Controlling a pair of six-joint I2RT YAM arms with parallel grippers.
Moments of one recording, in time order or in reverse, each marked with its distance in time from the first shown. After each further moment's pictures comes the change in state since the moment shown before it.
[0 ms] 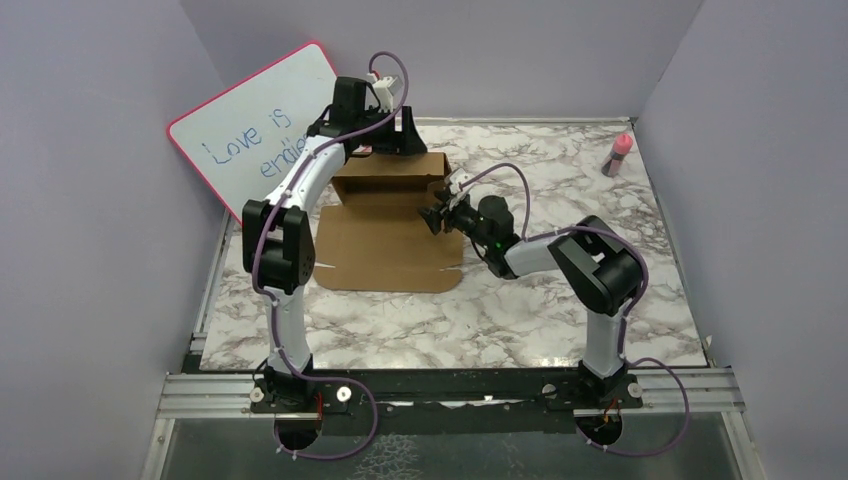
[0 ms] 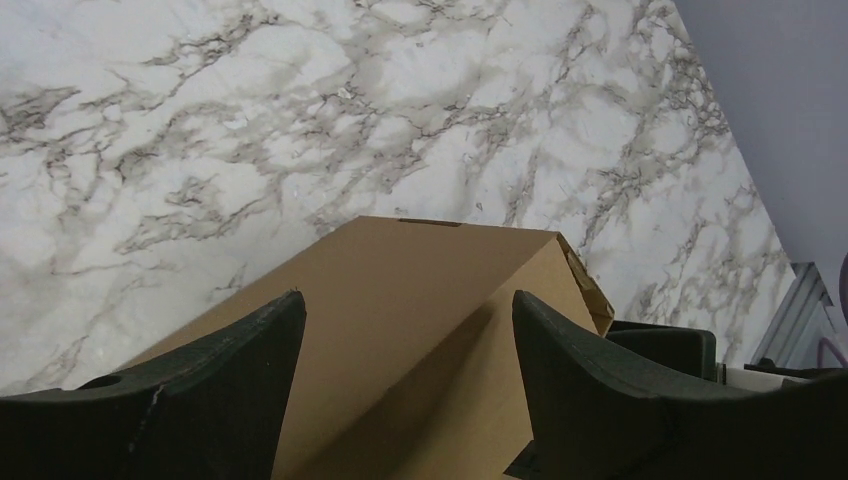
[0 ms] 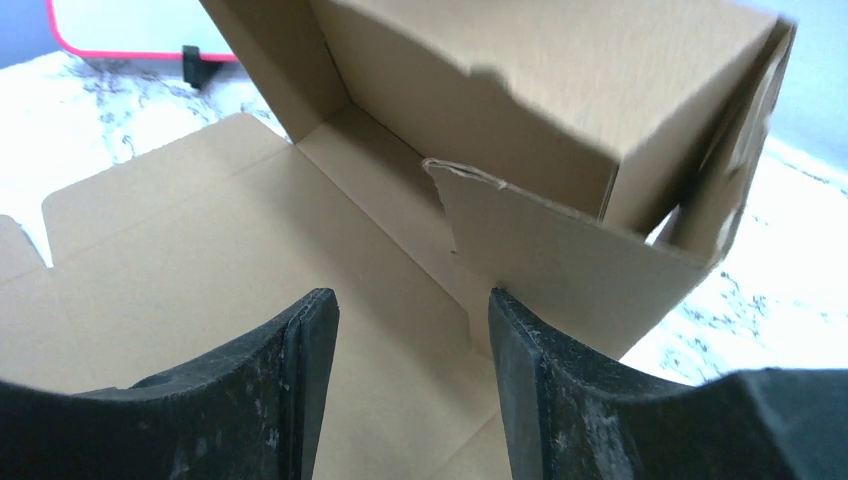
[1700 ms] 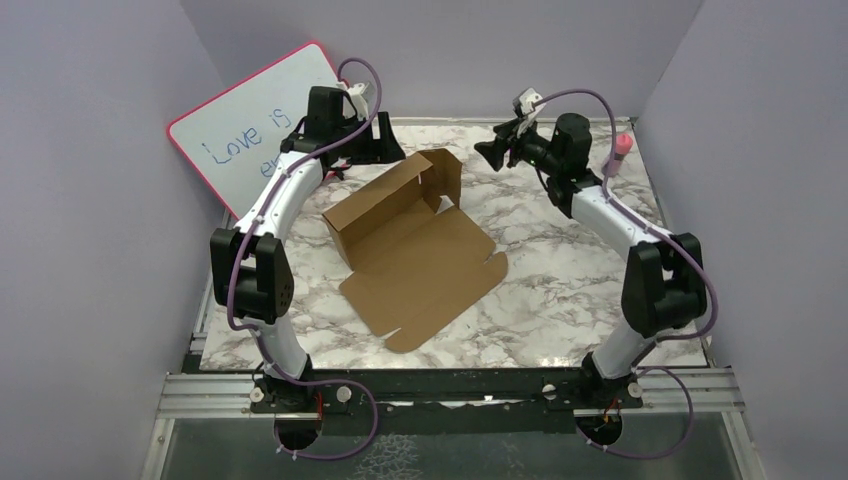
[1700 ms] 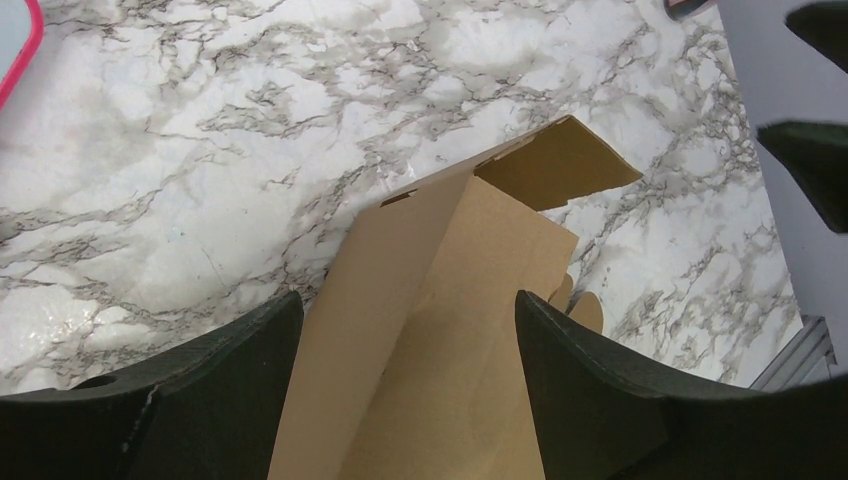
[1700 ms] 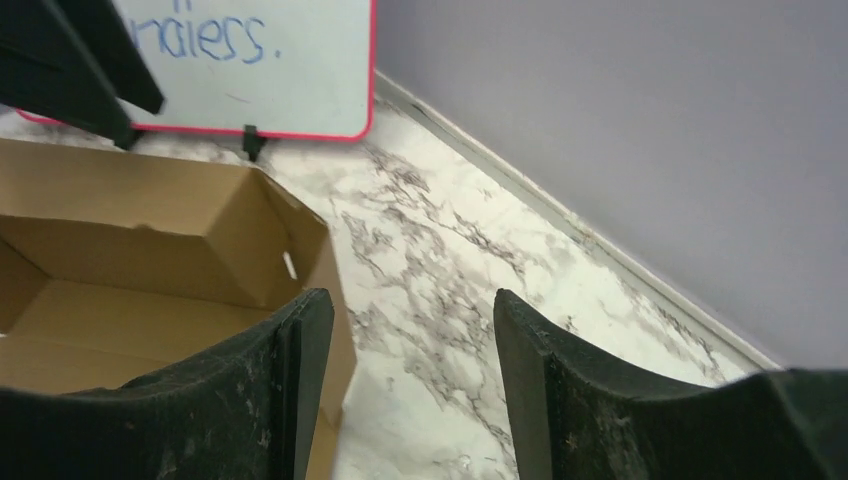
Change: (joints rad) left arm 0.043 -0.267 -0.245 -0.041 -0.137 -0.072; right arm -0.368 -0.316 0.315 -0.648 -0.407 -0.074
